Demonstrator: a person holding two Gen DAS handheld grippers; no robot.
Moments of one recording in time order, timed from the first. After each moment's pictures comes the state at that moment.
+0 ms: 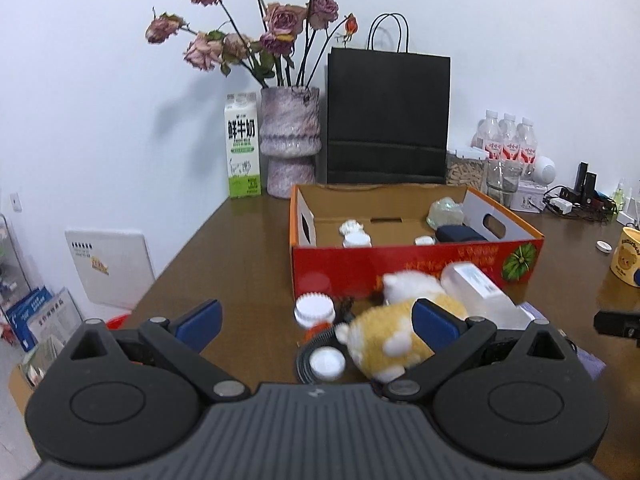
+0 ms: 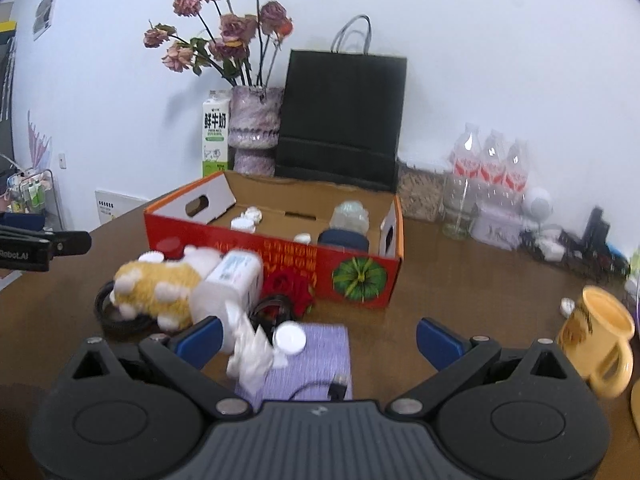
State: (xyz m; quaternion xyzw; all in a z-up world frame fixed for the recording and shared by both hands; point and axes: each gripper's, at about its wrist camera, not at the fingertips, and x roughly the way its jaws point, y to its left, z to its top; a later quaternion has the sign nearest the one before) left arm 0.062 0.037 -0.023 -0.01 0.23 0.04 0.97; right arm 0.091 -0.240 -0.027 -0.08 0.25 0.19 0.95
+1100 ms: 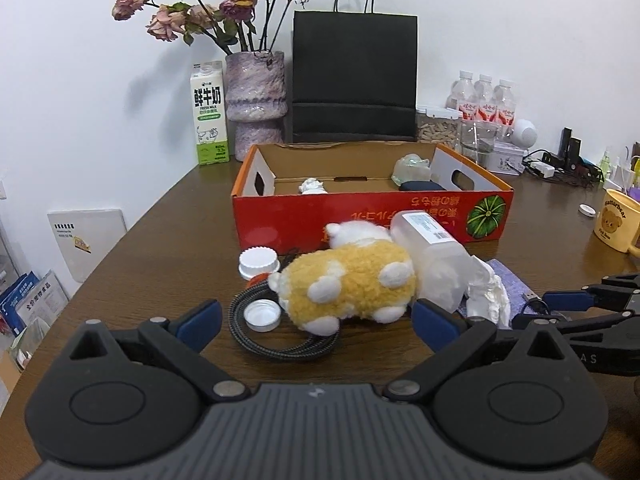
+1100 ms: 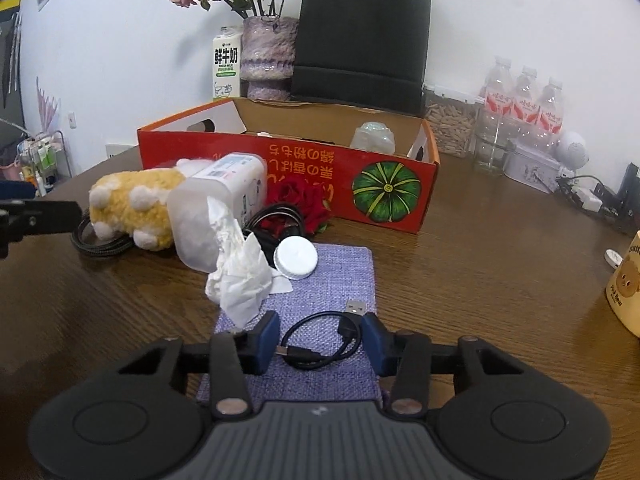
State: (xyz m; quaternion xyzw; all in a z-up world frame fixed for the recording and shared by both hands) left arm 0.065 -0.011 -0.050 0.01 0.27 0.02 0.96; right arm 0.126 -0.235 -0.093 -0.10 0.31 0.22 0.92
